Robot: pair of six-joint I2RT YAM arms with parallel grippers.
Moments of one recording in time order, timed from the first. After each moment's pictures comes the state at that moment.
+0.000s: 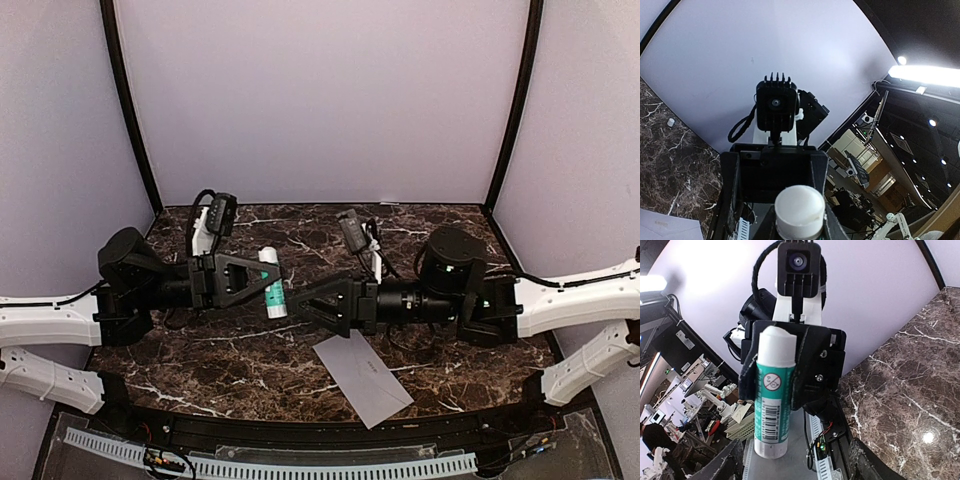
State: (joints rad) left arm -0.98 1.03 0.62 0.67 0.56 -0.95; right arm 1.26 1.29 0.87 0.44 -0.29 0.69
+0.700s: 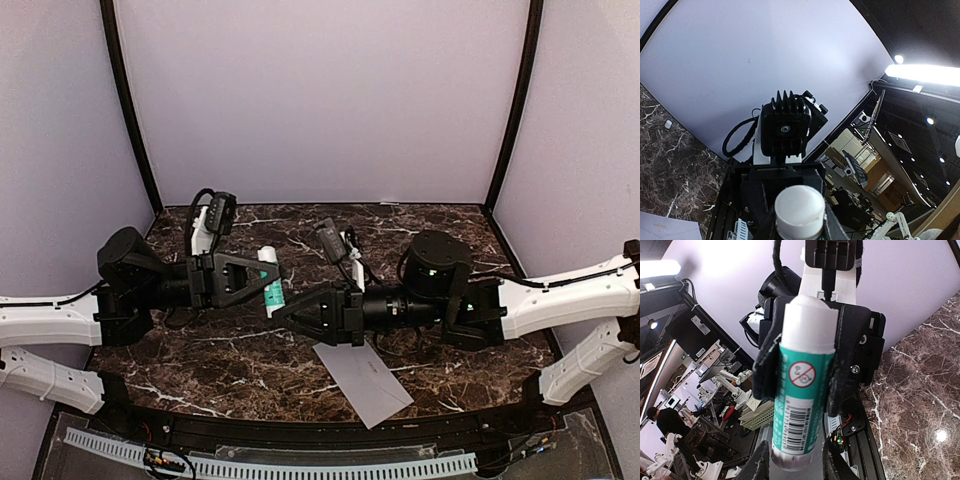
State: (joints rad) left arm -0.98 1.03 0.62 0.70 0.58 -0.95; right arm 1.29 1.39 0.92 0.49 -0.39 0.71
